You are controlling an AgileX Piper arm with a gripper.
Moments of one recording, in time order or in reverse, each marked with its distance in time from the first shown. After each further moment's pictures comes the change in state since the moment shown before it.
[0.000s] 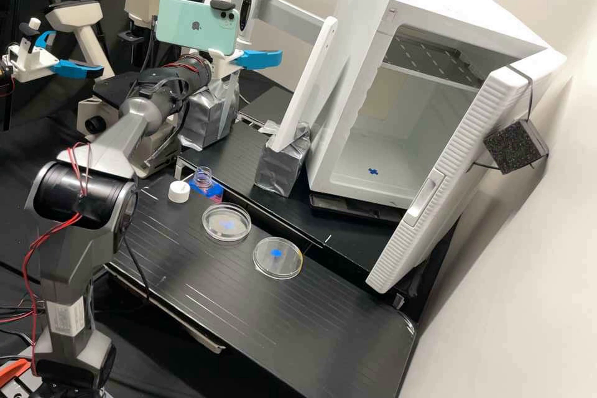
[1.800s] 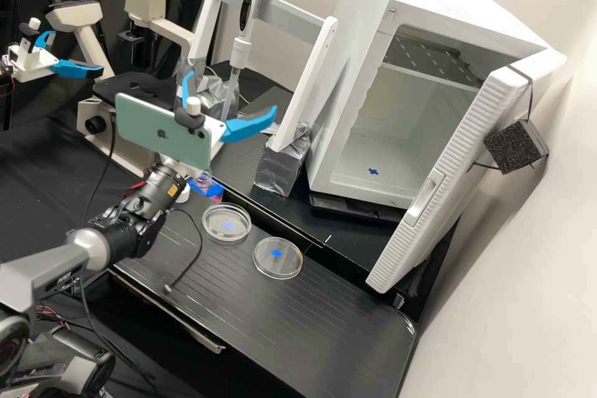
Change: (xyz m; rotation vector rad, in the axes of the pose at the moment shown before) arm -0.169 -0.019 0.094 0.119 0.280 0.287
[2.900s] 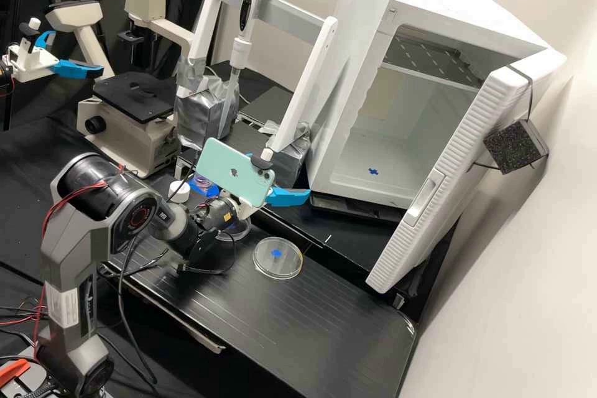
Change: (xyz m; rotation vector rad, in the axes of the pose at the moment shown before) arm 0.038 -0.078 0.161 -0.009 -0.469 -0.180
